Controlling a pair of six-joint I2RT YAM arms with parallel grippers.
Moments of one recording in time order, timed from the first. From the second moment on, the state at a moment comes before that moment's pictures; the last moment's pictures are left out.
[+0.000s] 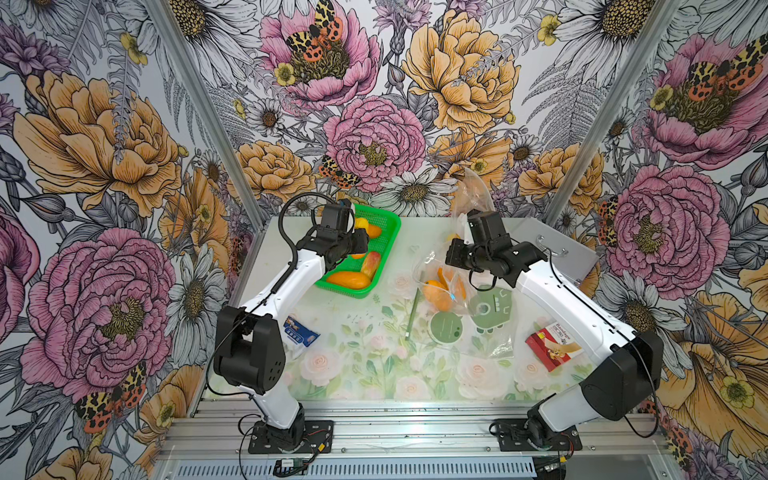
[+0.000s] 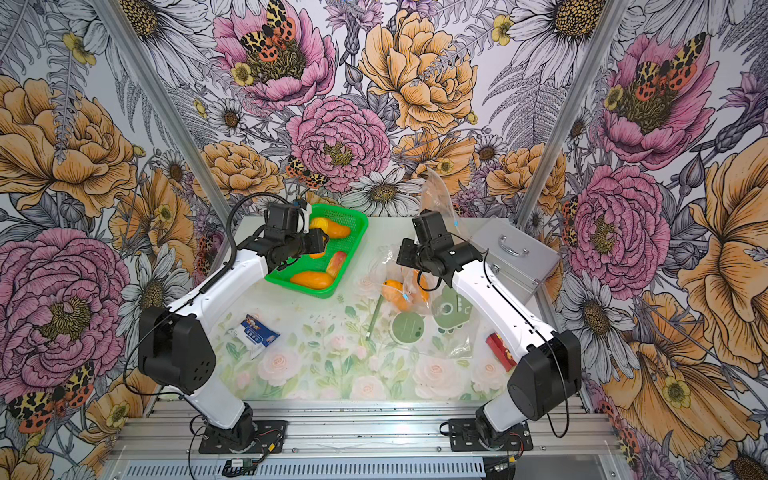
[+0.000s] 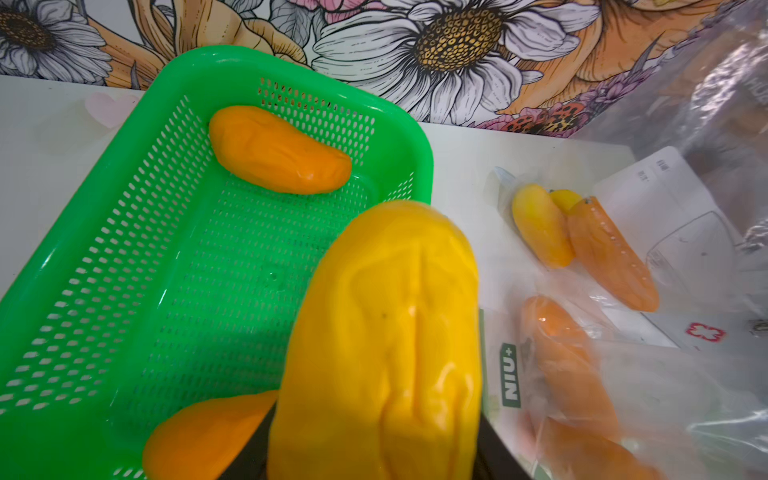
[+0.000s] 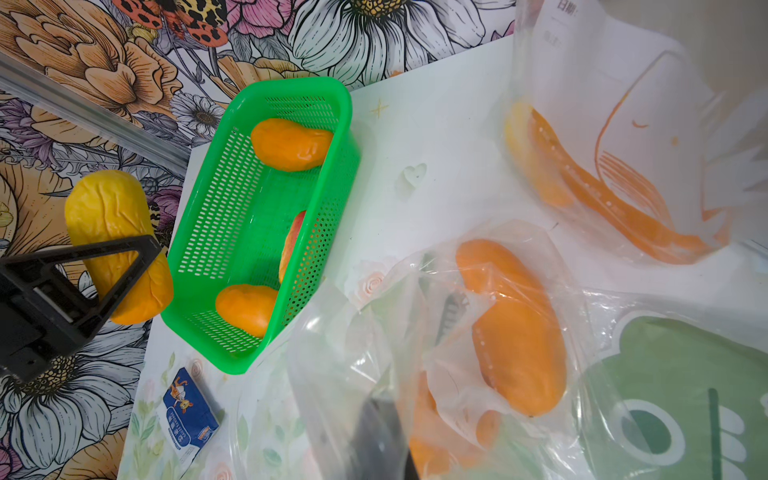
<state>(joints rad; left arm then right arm) -0.35 1.65 1.43 -0.44 0.06 -0.34 0.45 1.52 1.45 -0.68 -0.06 0.59</state>
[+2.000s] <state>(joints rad) -0.78 1.69 1.05 0.43 0.18 -0.69 0.45 1.52 1.40 -0.58 -0.08 0.65</state>
